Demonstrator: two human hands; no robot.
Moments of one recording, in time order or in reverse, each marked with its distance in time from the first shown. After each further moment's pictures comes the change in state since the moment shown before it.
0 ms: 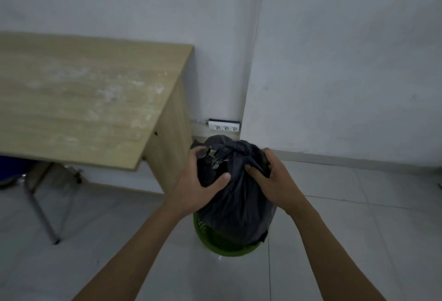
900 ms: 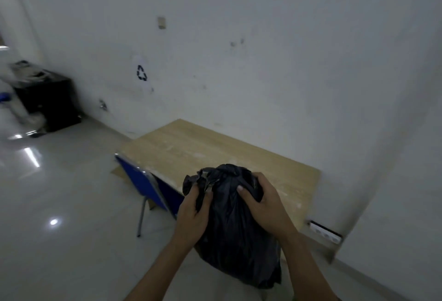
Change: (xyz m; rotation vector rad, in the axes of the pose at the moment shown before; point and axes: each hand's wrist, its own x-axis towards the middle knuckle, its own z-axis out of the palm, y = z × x) left_hand -0.203 0.239 -0.426 0.007 0.668 0.015; right_hand -0.036 -0.515 0.225 0.050 -0.350 -0.421
